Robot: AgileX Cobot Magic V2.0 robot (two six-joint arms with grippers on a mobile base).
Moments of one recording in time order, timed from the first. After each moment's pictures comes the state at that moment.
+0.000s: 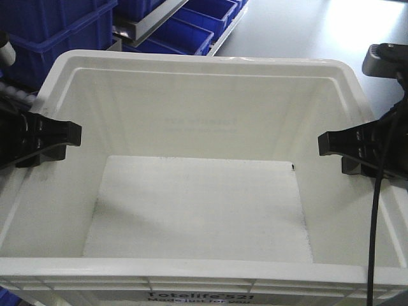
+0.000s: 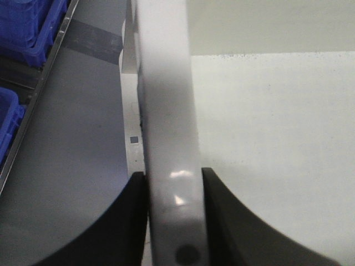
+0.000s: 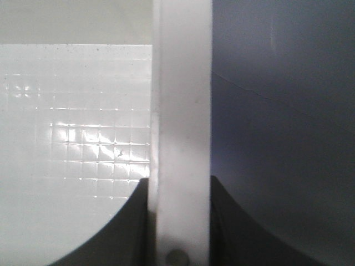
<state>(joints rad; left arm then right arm) -0.43 1.15 -1.19 0.06 1.08 -0.41 0.40 1.16 -1.18 -0.13 1.16 0.44</state>
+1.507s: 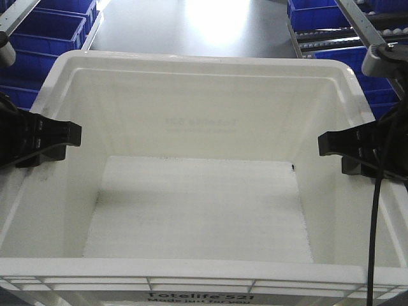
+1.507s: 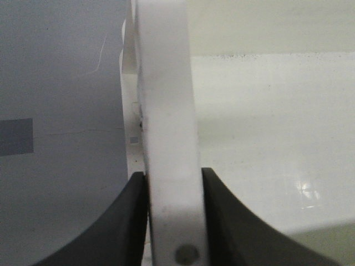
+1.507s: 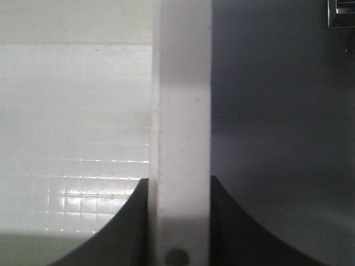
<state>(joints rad) -0.43 1.15 -1.19 0.06 1.08 -0.41 0.40 1.16 -1.18 -0.13 1.16 0.44</state>
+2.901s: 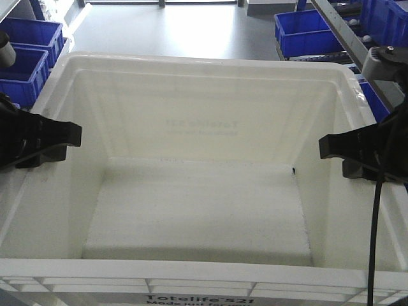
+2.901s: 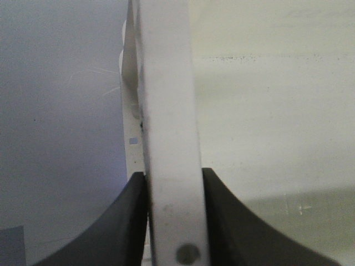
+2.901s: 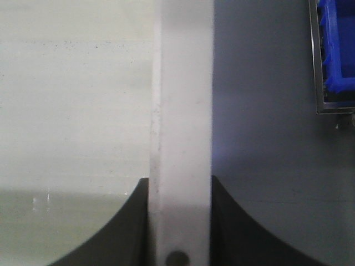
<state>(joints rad) -0.43 1.15 -1.19 0.06 1.09 -0.41 0.40 1.16 -1.18 -0.12 1.19 0.44</state>
